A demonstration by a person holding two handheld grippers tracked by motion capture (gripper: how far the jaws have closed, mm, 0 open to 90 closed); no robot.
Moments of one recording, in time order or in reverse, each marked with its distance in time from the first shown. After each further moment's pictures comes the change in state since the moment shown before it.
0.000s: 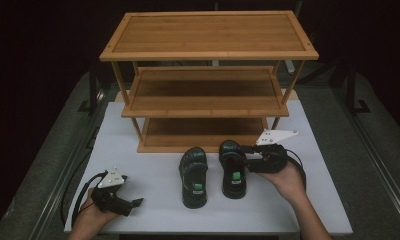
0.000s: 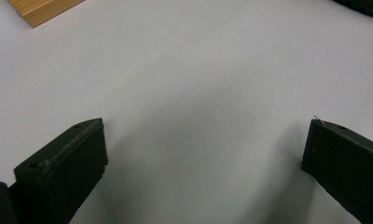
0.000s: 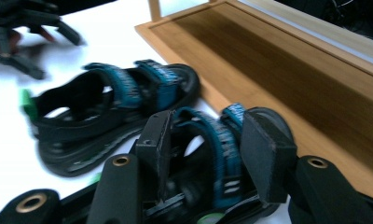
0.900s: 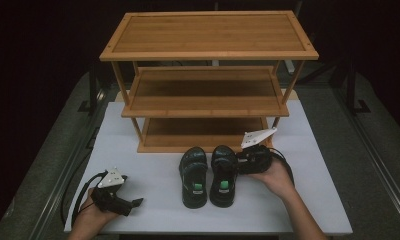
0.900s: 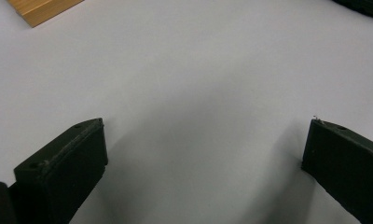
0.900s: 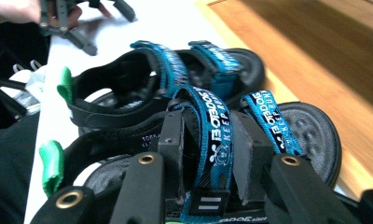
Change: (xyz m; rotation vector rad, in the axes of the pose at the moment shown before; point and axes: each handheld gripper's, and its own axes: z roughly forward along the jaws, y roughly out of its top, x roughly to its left) left arm 0.000 0.000 0.000 -0.001 -0.002 -0.003; right arm -0.001 0.001 0.040 0.080 0.244 -0.058
